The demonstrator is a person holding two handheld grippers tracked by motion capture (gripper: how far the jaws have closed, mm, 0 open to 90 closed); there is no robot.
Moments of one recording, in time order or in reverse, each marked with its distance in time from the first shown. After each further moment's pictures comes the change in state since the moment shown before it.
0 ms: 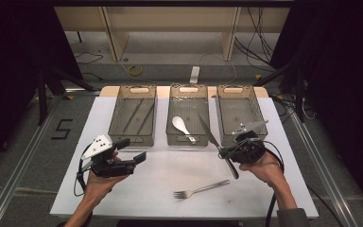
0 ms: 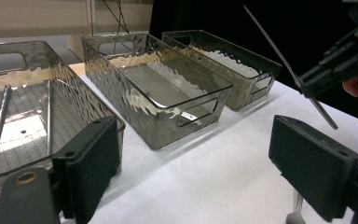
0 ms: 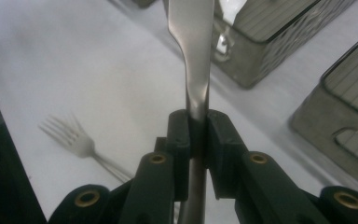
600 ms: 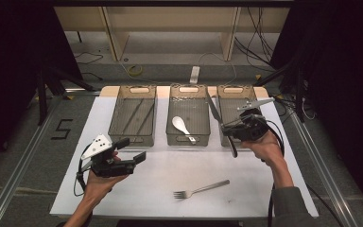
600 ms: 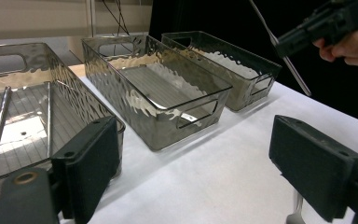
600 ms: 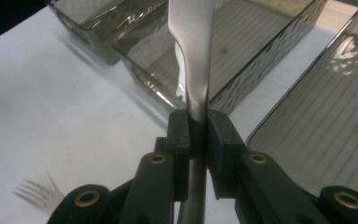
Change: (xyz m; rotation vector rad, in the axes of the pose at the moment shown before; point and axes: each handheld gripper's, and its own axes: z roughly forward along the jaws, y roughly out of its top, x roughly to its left) left arm -0.001 0.000 0.000 -0.002 -0.001 0.006; right arm -0.036 0.040 -0.010 -0.093 -0.054 0.080
